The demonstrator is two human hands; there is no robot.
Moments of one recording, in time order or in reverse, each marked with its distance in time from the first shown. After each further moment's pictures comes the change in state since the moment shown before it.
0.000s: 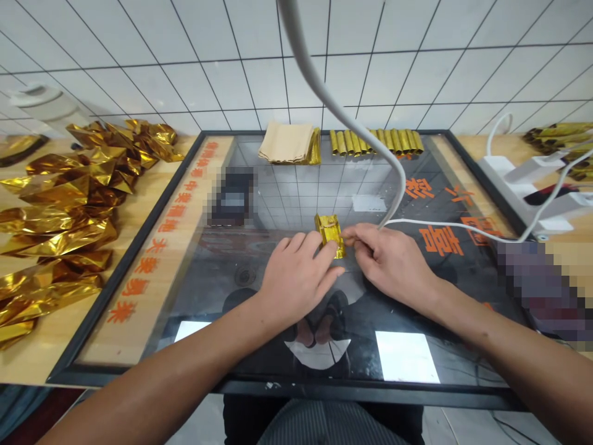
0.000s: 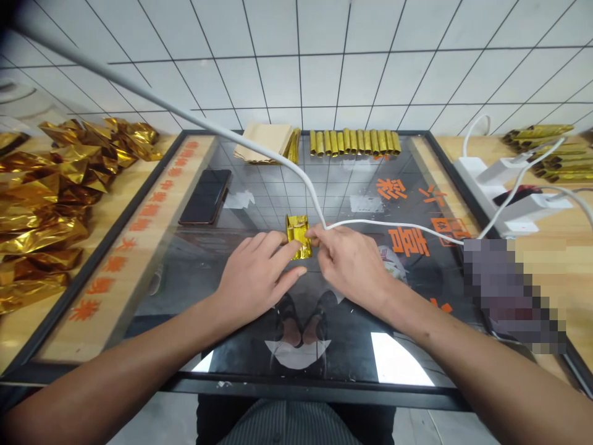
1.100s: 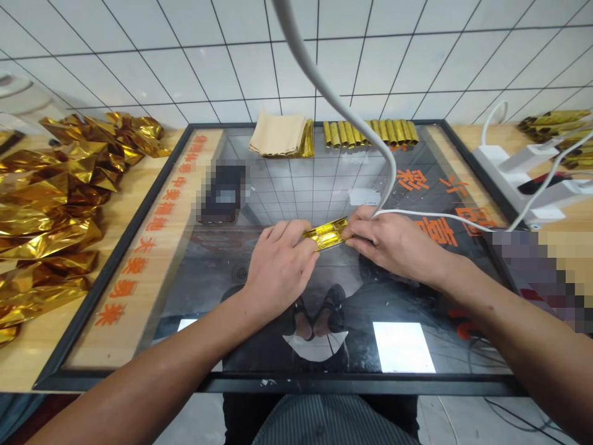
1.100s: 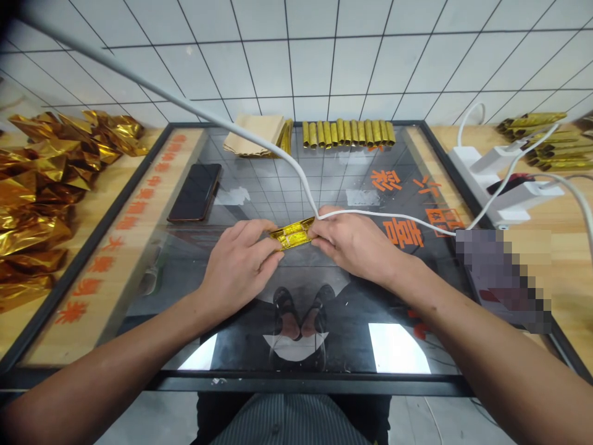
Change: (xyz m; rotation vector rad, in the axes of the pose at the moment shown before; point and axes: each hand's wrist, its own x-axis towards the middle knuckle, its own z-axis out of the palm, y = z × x) left_hand -0.004 -0.017 0.005 -0.096 0.074 -0.042; right_hand 0.018 0.024 -0.024 0.033 -0.211 -0.270
